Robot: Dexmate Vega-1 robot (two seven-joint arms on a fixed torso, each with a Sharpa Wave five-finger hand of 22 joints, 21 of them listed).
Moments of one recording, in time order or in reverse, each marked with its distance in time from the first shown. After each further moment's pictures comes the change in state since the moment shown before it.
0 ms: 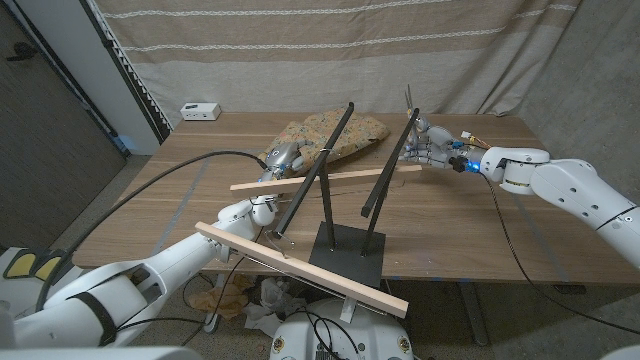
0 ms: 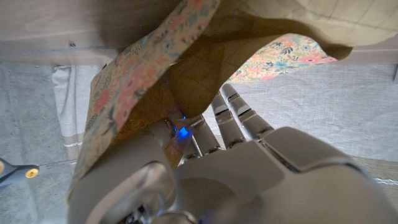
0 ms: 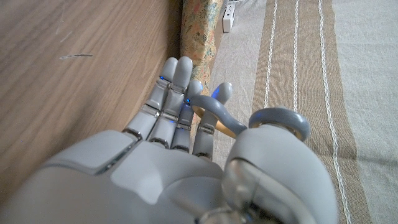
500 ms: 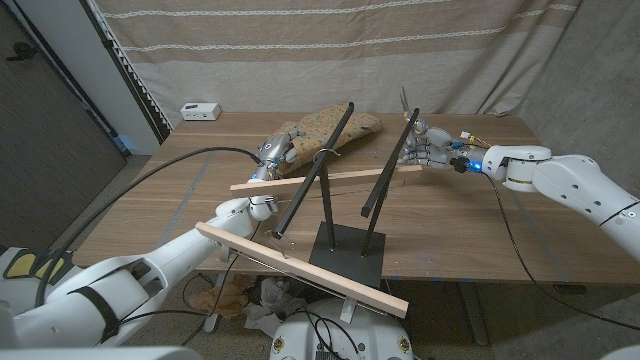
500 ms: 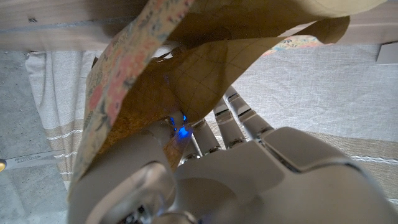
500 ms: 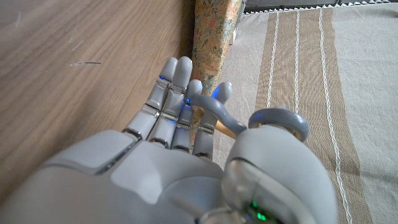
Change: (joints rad) left arm -0.026 -0.002 -0.004 0.033 -0.001 0.002 0.070; left_hand 0.006 -0.007 0.001 0.001 0.000 0.008 0.002 0.022 0.021 -0.012 -0.001 -0.008 0.004 0.000 0.000 -0.007 0.000 0.000 0.000 0.004 0.000; right arm 0.026 -0.026 -0.023 0.017 -0.019 -0.017 0.075; right_hand -0.011 0.010 -0.003 -0.002 -0.007 0.009 0.009 -0.011 -0.018 0.000 0.000 0.000 -0.030 -0.007 0.004 0.008 -0.009 -0.001 0.005 0.000 0.000
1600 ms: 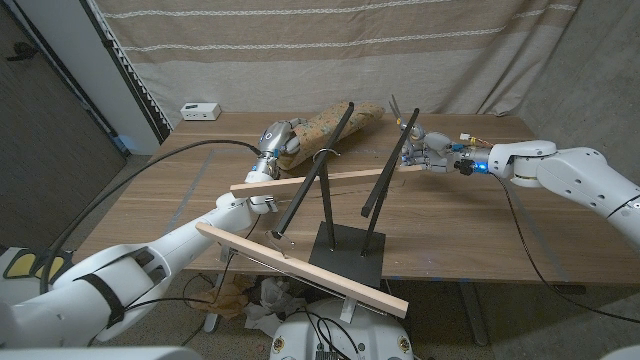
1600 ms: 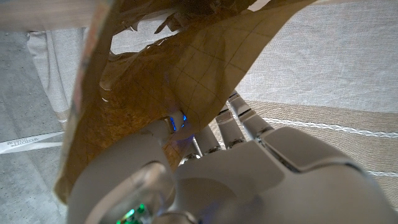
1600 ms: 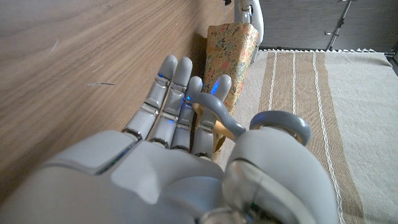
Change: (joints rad) left arm -0.051 -0.005 0.030 0.048 0.033 -0.078 0.080; left_hand 0.000 0.000 0.003 0.003 0.012 -0.001 0.000 0.024 0.042 -0.003 0.000 -0.001 0.014 0.000 0.000 -0.016 0.000 0.000 0.000 0.004 0.005; right arm 0.059 -0.056 -0.060 0.043 -0.072 0.003 0.222; right_hand -0.029 -0.008 -0.037 0.017 -0.012 0.034 0.033 -0.143 -0.193 0.007 0.007 0.000 -0.200 0.006 -0.006 -0.128 -0.090 0.021 0.032 -0.008 -0.005
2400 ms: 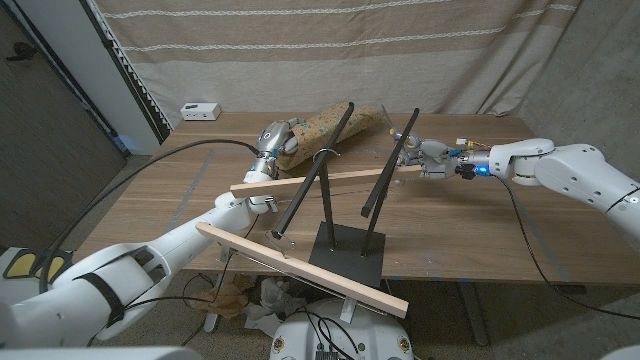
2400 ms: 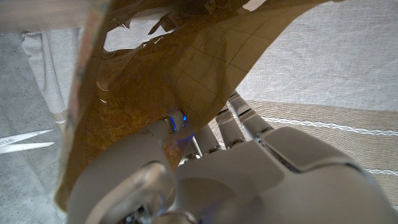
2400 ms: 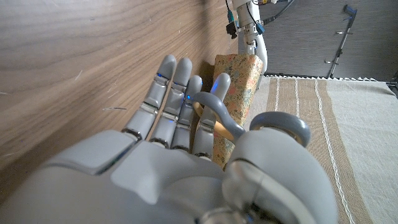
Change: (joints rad) left arm -0.011 -0.004 -0.005 0.022 -0.002 -0.007 0.007; left_hand 0.000 0.000 0.003 0.002 0.004 -0.009 -0.002 0.018 0.023 0.000 0.000 0.000 0.004 0.000 0.000 0.000 0.004 0.000 0.000 0.008 0.000; right arm 0.049 -0.015 -0.064 0.027 -0.051 -0.020 0.140; right_hand -0.006 0.004 -0.016 0.008 -0.009 -0.013 -0.013 -0.101 -0.092 0.000 0.000 0.000 -0.078 0.000 0.001 -0.073 -0.025 0.000 0.014 -0.021 -0.005
